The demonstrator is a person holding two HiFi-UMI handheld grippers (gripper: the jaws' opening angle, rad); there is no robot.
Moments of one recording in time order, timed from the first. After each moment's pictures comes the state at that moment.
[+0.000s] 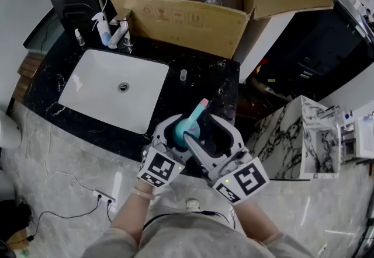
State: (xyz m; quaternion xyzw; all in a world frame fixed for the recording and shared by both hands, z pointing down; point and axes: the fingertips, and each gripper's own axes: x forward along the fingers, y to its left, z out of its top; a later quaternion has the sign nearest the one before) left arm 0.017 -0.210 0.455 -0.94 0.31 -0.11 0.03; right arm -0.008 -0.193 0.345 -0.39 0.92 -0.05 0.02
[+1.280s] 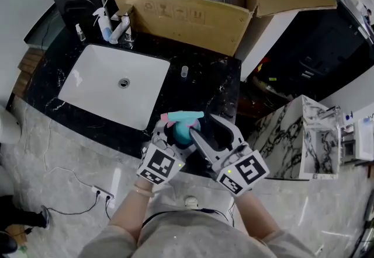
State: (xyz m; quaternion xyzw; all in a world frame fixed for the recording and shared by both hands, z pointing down) left arm 0.017 -0.211 0.455 -0.94 0.31 -0.11 0.02; right arm 0.006 -0.201 0.380 -0.38 0.92 -0.08 -0.01
